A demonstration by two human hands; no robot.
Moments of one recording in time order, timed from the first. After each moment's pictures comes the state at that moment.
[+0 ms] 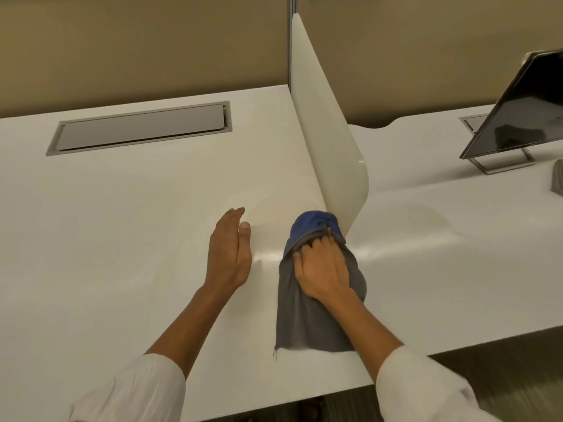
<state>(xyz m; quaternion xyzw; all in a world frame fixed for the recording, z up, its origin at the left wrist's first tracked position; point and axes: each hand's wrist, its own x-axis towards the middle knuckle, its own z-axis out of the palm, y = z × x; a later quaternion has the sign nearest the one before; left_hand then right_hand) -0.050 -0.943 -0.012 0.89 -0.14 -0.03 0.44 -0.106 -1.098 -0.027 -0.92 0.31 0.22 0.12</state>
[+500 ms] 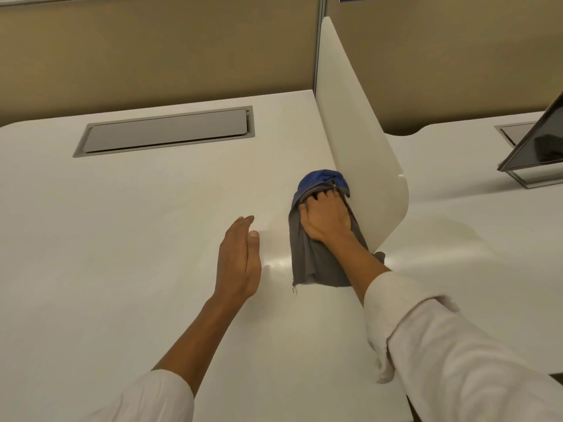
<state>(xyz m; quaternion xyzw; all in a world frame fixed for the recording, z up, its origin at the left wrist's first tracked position) -0.034 -0.929 -0.019 0.88 -0.12 -0.01 0.45 0.008 -1.145 -0.054 -0.98 0.12 0.00 0.14</state>
